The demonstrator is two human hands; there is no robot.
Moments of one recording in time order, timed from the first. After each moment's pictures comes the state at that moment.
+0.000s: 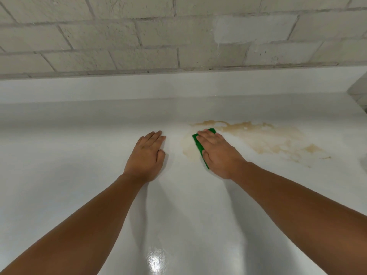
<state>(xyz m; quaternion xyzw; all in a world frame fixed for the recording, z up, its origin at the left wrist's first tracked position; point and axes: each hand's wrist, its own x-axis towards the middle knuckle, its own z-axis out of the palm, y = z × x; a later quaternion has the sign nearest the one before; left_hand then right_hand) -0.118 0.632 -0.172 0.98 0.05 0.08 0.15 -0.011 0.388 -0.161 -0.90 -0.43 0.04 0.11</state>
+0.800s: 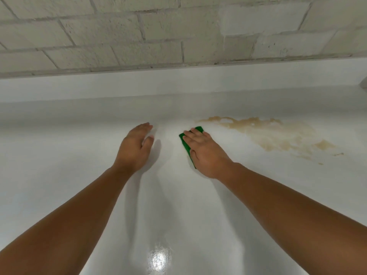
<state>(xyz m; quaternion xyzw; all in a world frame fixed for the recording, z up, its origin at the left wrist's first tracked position) -0.124 0.667 -0.152 0.93 0.14 0.13 0.32 -0.032 0.436 -0.163 -0.88 -0.44 0.05 0.18</state>
